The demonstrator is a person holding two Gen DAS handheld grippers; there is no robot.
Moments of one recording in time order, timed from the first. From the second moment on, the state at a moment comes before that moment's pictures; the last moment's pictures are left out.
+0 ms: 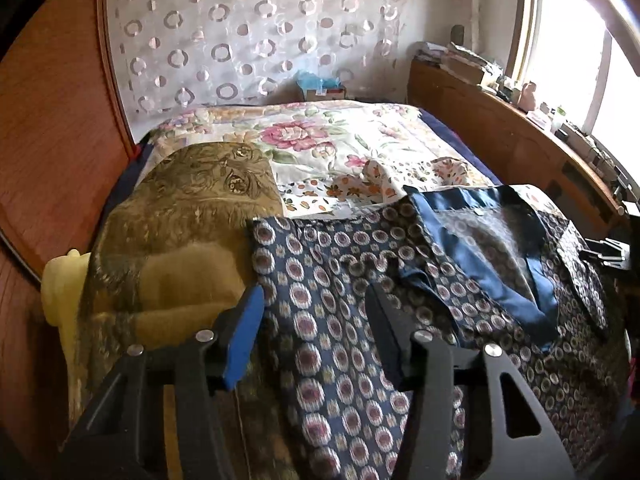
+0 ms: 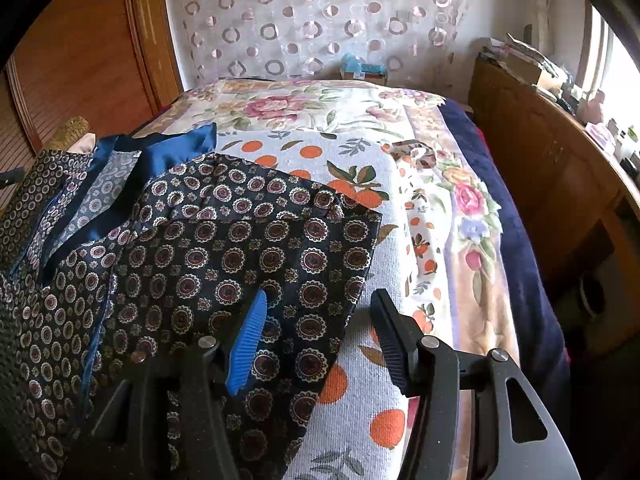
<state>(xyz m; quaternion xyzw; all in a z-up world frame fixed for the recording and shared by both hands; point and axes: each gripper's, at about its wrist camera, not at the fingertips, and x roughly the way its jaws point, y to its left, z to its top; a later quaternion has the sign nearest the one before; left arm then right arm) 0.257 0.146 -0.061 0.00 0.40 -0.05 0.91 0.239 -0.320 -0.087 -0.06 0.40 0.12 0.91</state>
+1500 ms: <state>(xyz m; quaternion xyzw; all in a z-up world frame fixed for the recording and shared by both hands) 0.142 0.119 -0.017 -0.01 0.33 -0.11 0.94 0.145 -0.284 -0.013 -0.03 0.27 0.23 0.93</state>
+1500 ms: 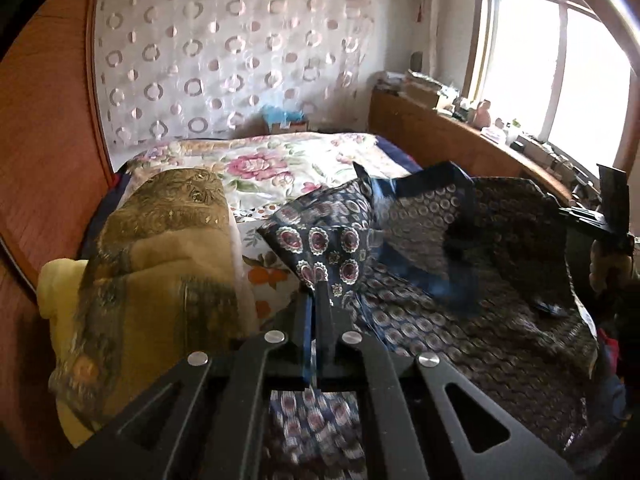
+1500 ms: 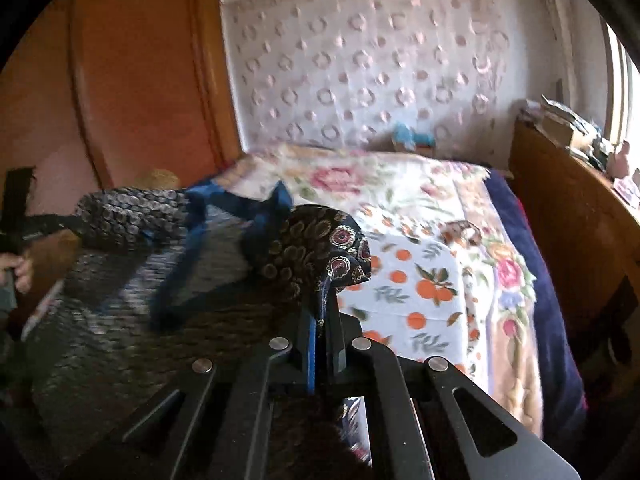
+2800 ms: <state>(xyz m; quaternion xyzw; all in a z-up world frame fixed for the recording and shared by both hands) -0.016 0.158 -0.003 -0.01 0.29 -0.03 0.96 -0.020 -0.328 0.014 -0.05 0.28 0.17 0.94</state>
